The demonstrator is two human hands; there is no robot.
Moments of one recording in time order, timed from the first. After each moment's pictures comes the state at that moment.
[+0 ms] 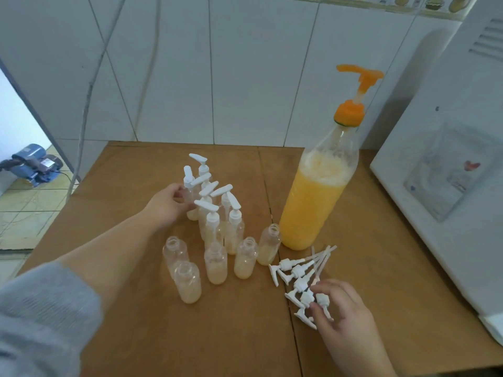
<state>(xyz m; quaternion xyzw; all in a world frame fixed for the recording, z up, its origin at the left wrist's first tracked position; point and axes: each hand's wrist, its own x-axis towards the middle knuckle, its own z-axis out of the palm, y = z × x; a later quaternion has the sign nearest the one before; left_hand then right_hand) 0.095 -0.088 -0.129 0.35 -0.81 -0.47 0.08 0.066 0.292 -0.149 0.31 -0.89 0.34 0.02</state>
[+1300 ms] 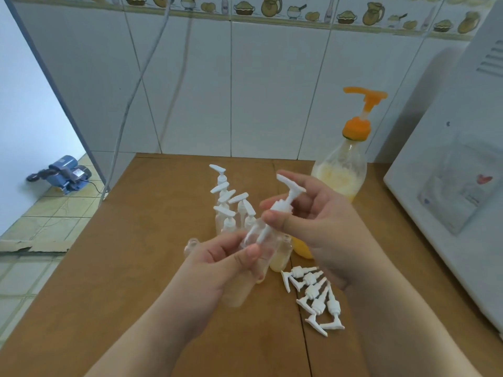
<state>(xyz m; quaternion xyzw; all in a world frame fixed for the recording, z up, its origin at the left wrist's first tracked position) 0.197 0.083 -0.026 0.15 -0.61 -0.76 0.14 0.073 0.198 0.034 0.28 -0.65 0.64 -0.30</state>
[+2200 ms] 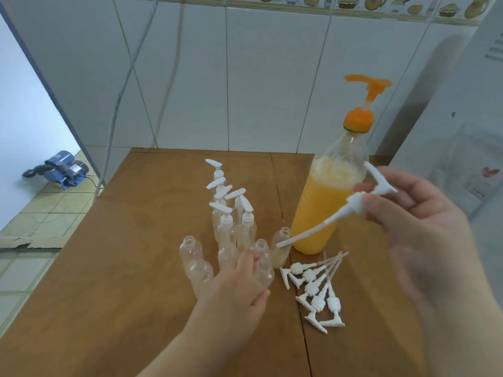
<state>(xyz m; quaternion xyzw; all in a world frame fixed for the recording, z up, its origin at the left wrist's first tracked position) 0.184 0.109 -0.072 0.20 -0.92 -0.31 0.11 0.046 0.254 0.026 0.18 -0.62 0.76 -0.09</state>
